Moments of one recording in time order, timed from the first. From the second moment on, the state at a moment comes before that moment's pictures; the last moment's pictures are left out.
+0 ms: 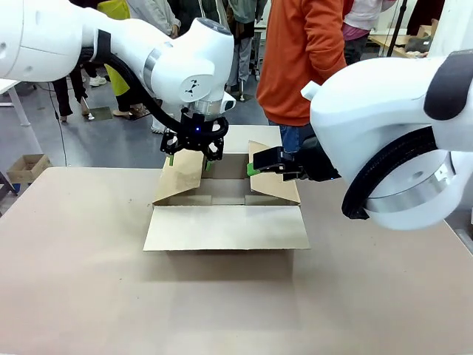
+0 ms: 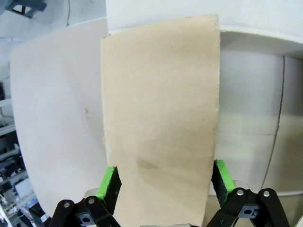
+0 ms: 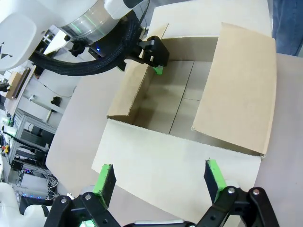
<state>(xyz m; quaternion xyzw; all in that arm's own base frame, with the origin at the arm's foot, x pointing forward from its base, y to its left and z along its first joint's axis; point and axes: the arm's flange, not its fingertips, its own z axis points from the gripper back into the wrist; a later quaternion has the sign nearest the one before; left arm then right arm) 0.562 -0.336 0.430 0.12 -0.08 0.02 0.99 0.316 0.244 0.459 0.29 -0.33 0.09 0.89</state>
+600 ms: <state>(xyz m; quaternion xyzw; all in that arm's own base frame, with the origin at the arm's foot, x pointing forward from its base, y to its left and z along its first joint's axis) 0.549 -0.312 0.474 0.15 -0.09 0.03 0.98 0.316 0.244 0.459 0.29 -0.33 0.09 0.89</state>
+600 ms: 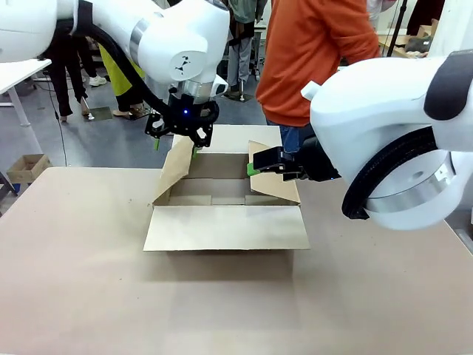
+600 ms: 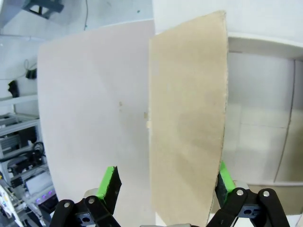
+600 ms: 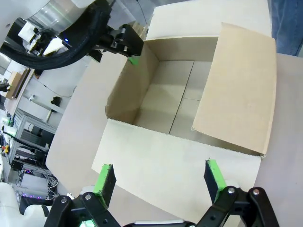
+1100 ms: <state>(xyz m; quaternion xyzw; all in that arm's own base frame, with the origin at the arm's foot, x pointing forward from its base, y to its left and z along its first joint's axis) 0.545 -0.233 0.486 0.11 -0.10 0.07 0.99 0.316 0.244 0.459 0.29 -0.33 0.09 0.89</state>
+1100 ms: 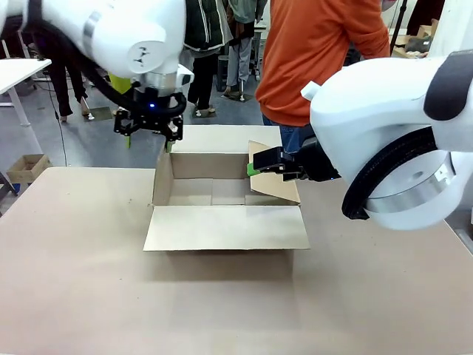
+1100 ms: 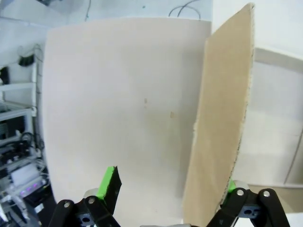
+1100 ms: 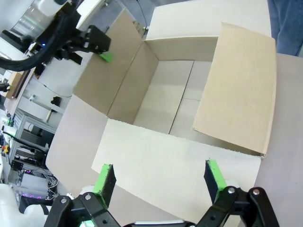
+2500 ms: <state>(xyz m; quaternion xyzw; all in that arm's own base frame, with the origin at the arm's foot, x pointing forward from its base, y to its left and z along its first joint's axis) 0.538 -0.084 0.433 -0.15 -0.06 0.06 0.99 0.316 0.244 0.459 0.29 -0.33 0.09 0.89</state>
